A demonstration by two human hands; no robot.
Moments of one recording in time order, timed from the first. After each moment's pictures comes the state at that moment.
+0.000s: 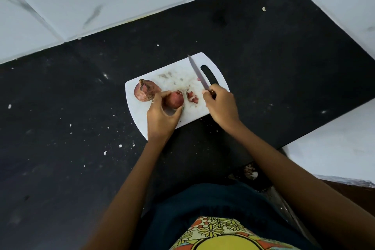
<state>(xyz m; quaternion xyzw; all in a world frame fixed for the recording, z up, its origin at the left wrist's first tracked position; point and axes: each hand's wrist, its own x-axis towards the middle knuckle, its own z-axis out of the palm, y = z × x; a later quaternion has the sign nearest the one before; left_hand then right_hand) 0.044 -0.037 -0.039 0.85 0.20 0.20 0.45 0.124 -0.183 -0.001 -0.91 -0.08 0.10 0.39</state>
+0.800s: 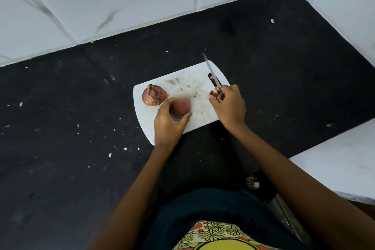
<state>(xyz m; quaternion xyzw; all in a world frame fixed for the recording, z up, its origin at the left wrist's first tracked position) 0.042 -0.042 -0.038 0.83 0.22 0.19 0.47 0.145 -0.178 -0.008 -0.95 -0.06 0.05 0.32</state>
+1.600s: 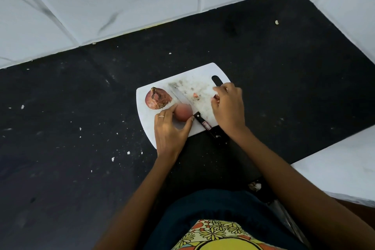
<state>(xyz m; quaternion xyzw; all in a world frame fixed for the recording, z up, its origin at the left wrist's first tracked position) 0.034 -0.044 -0.048 0.87 0.26 0.19 0.37 0.148 -0.168 -0.013 -0.96 -0.18 0.00 0.22</state>
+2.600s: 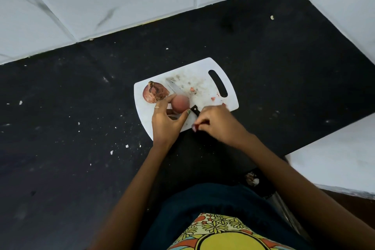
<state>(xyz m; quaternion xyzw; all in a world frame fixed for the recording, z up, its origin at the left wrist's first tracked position) 0.035 -0.037 -0.036 0.82 0.24 0.18 0.50 0.105 -0.185 0.026 -0.86 -0.35 0.24 0.27</state>
